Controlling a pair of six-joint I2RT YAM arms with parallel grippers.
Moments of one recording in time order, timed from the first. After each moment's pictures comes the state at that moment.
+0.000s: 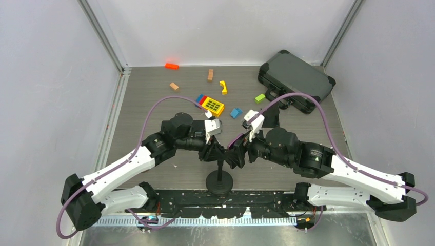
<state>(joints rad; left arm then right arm) -0.81 1.07 0.82 -0.22 0.69 0.00 1.18 0.88 1.02 -0.51 0.21 0.25</state>
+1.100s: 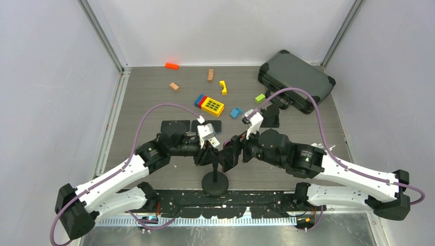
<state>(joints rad) -0.81 0.93 0.70 -0.19 0.58 -0.04 1.18 0.91 0.95 -0.42 0.25 0.50</state>
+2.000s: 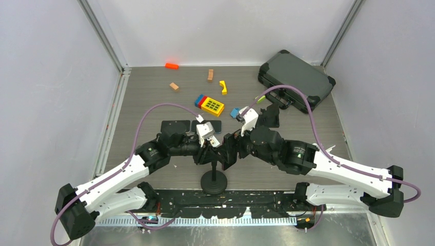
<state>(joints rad) -0.81 0.93 0.69 -0.20 0.52 -0.06 1.17 0.99 1.00 -0.44 0.33 0.44</state>
